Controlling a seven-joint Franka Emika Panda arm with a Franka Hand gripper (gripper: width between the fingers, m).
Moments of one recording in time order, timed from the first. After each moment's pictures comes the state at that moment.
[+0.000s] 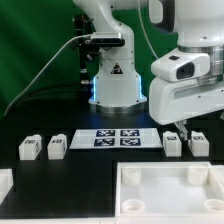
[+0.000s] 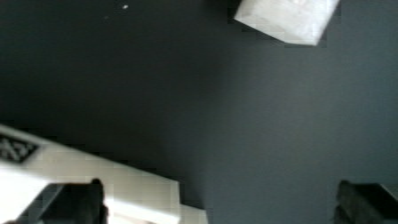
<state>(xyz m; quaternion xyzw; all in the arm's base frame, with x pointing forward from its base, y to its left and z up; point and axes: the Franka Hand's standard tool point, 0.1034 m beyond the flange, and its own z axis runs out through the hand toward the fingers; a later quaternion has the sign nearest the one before) 0.461 0.151 0.067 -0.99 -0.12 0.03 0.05</state>
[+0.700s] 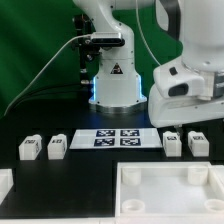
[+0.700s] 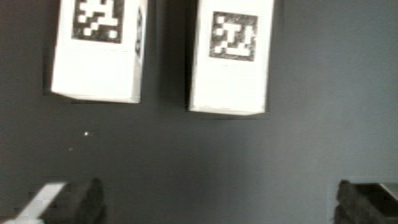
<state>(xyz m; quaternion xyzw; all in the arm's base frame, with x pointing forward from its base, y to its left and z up) 0.440 0.153 0.056 -0.98 -0.04 0.20 0.05</state>
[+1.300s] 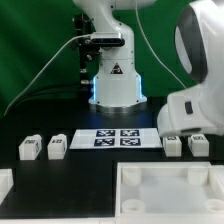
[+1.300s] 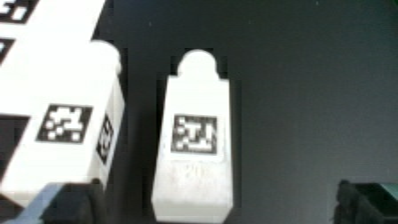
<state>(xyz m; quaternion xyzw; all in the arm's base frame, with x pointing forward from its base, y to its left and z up) 0.420 0.168 0.042 -0.90 -0.02 0.43 0.04</state>
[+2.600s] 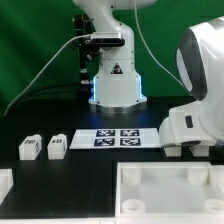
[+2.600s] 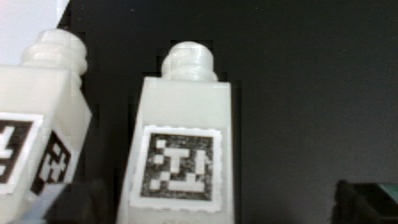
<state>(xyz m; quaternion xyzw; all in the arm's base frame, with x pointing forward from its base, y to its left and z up) 0.391 0.173 0.012 -0.90 -0.02 0.43 0.04</state>
